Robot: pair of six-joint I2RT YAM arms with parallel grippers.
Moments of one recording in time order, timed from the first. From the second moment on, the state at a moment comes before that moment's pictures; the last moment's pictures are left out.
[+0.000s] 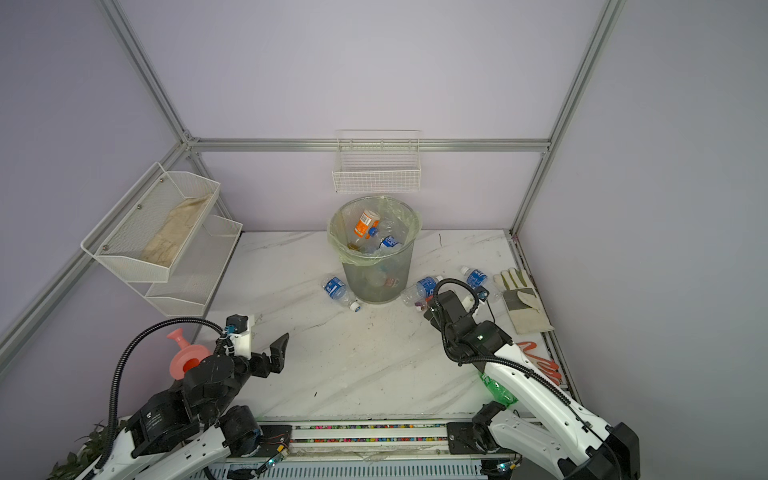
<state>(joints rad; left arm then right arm) -0.86 0.29 0.66 -0.79 -0.62 -0.31 0.60 0.98 0.84 -0.80 0.49 1.24</state>
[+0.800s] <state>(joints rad) -0.86 0.29 0.66 -0.79 -0.62 -0.31 0.09 0.98 0.74 -1.04 0.27 1.79</state>
